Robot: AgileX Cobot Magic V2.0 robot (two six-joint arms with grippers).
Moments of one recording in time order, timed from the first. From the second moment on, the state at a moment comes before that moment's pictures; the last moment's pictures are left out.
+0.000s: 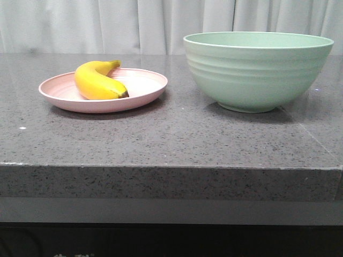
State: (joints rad) left arm -0.05 -0.01 0.00 -0.05 0.02 -0.12; right arm 0.03 -0.01 0.03 0.05 0.06 0.04
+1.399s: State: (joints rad) left arm -0.05 0.09 -0.40 0.02 0.19 -0.12; right arm 0.03 0.02 -0.33 0.05 0.23 0.04
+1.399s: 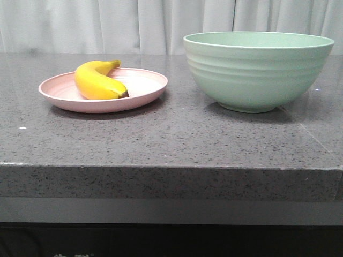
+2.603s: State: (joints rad) left arm -0.05 0.68 -0.74 0.04 0.49 -0.12; right arm 0.03 0.59 -0.69 0.04 0.58 0.04
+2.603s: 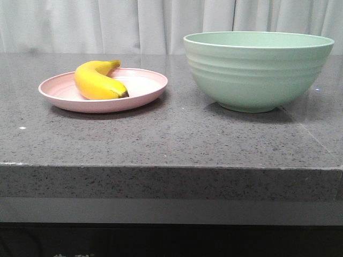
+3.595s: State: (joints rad) left arm -0.53 1.21 -1.19 0.16 0.84 -0.36; right arm 0.03 0.59 -0.69 0.04 0.58 0.03
